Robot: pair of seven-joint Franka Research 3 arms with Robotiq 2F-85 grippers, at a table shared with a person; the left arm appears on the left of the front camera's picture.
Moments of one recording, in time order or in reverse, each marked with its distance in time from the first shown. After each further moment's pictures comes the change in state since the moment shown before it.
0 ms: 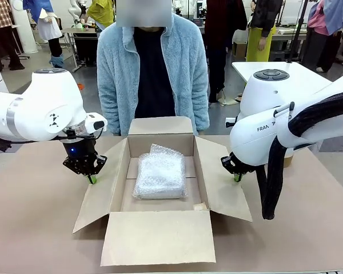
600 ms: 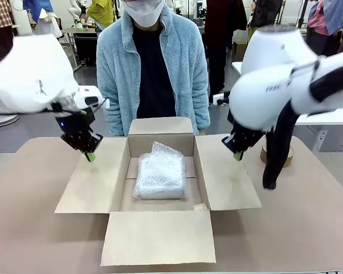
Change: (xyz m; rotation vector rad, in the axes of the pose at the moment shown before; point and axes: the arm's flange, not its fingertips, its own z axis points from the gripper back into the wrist) left arm 0.001 -0.005 0.093 -0.040 -0.067 -0.307; right arm 0.008 0.012 0.104 0.000 0.001 0.402
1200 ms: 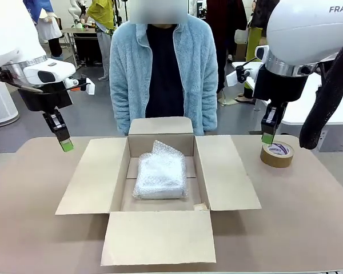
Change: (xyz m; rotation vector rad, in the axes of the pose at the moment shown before) left arm -0.036 0.013 0.072 -0.101 0.061 -0.569; right arm -0.031 -0.030 0.084 0.058 0.100 0.482
